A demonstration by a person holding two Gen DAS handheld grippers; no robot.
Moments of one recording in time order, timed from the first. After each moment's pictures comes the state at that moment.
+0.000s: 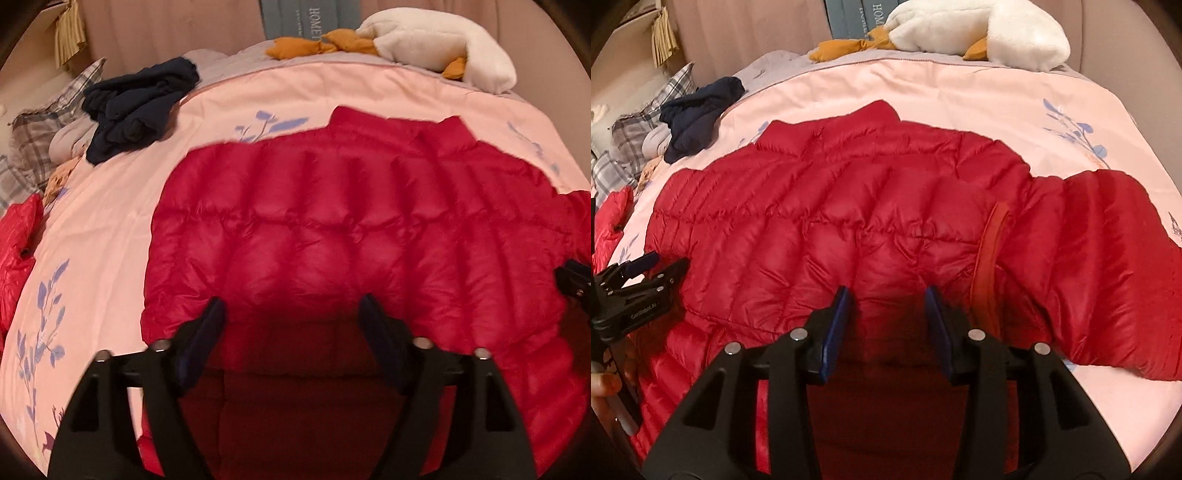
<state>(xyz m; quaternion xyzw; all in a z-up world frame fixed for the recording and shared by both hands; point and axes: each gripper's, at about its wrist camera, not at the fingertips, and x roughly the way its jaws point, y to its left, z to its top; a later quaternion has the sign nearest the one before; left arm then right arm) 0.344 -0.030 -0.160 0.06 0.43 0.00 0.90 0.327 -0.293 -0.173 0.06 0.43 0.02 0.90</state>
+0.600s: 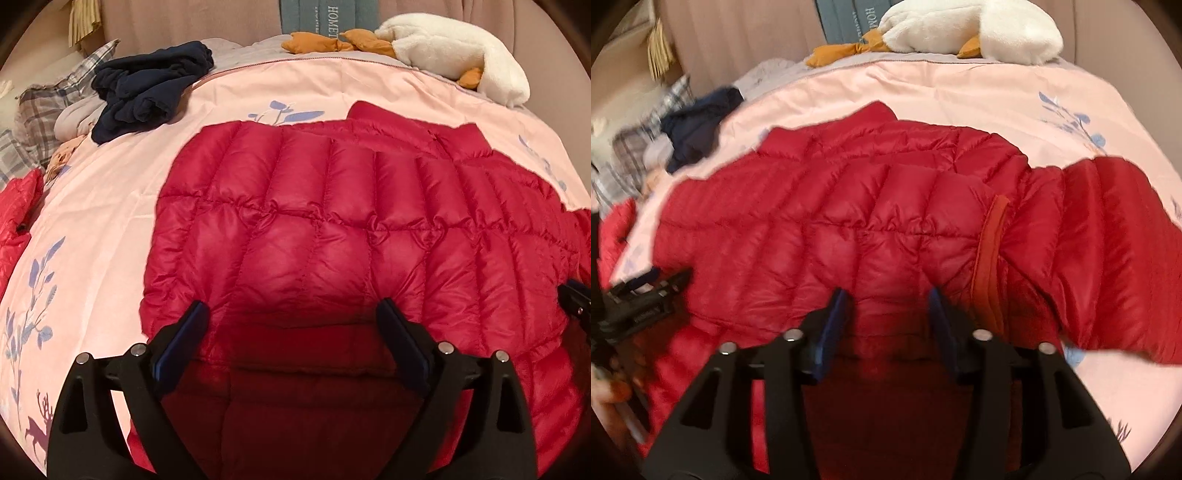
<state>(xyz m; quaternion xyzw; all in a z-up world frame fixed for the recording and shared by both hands) 0.344 -0.022 -0.162 0.03 0.43 0.01 0.90 0.316 -0.298 -0.168 0.10 0.42 0.03 0.90</state>
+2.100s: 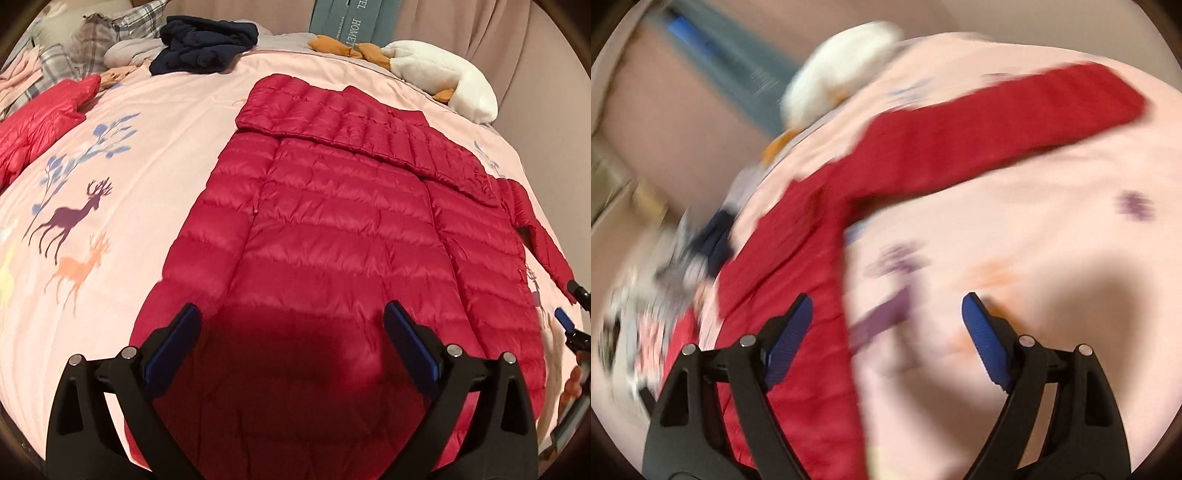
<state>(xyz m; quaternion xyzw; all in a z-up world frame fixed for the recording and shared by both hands) 0.123 0.006 -0.149 -0.08 0.45 -0.01 0.89 0.089 -0.481 -0.174 0.37 0.32 -0.05 0.87</state>
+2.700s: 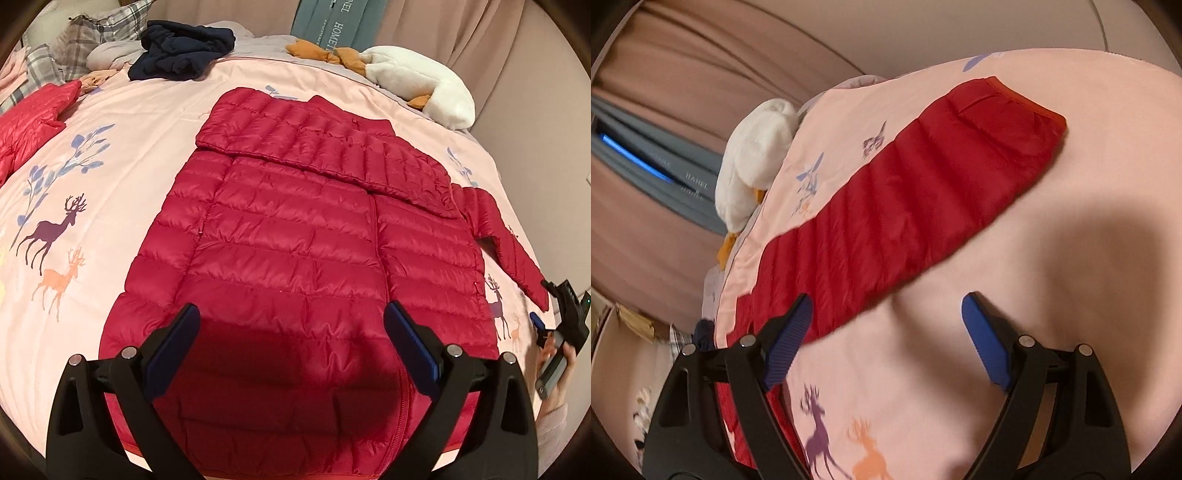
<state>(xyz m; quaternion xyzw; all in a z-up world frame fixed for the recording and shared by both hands) 0.126 -0.025 -0.120 -0.10 0.44 -0.04 0.89 0.119 -0.601 -0.197 0.49 0.26 -0.15 0.82</state>
